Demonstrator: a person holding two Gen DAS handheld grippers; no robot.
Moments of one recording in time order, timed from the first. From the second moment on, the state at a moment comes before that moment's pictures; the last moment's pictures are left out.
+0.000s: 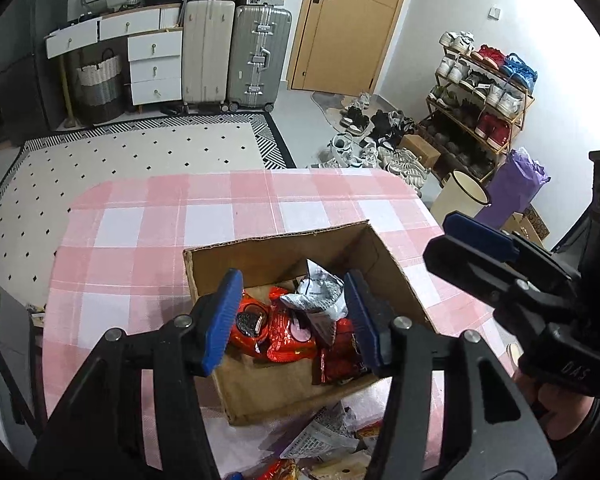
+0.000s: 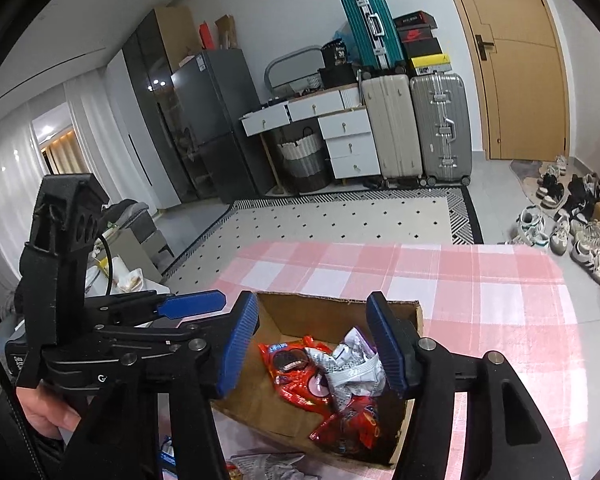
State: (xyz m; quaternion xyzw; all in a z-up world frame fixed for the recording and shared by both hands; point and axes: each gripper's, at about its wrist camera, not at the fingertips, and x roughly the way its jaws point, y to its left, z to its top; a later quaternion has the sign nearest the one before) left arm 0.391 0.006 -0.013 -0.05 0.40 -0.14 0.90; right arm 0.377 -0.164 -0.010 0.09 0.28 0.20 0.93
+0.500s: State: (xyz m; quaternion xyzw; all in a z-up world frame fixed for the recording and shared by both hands) left arm 0.332 0.008 0.010 -0.05 0.37 -0.13 0.92; right arm 0.325 -0.162 0.014 0.07 0.25 0.20 0.94
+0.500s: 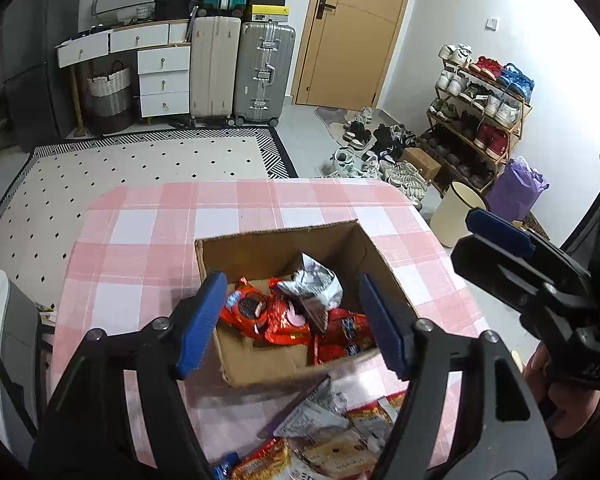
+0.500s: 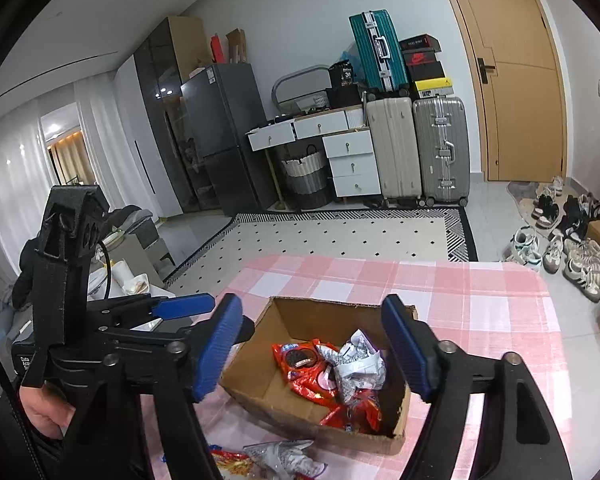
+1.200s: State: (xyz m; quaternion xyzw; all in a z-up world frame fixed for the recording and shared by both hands) left arm 0.217 -0.002 0.032 -0.02 0.34 -0.10 0.93; right arm 0.205 -0.168 0.019 0.05 0.21 0.19 0.96
